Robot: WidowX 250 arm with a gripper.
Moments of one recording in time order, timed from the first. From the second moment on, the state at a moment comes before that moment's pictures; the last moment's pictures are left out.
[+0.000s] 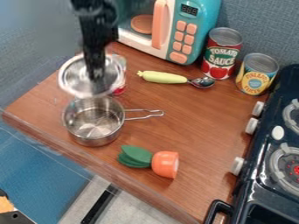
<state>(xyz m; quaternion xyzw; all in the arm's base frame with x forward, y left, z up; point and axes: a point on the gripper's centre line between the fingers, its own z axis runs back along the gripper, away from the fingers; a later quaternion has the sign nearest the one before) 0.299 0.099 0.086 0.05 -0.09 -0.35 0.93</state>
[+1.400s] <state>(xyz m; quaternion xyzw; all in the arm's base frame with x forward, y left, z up) 0.432 0.161 0.029 0.09 0.04 -0.15 0.98</state>
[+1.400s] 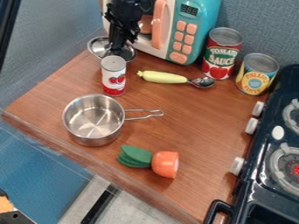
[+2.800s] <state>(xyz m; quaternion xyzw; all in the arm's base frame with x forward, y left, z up) 0.392 0.178 0.002 0.05 0.02 -0.15 0.99</state>
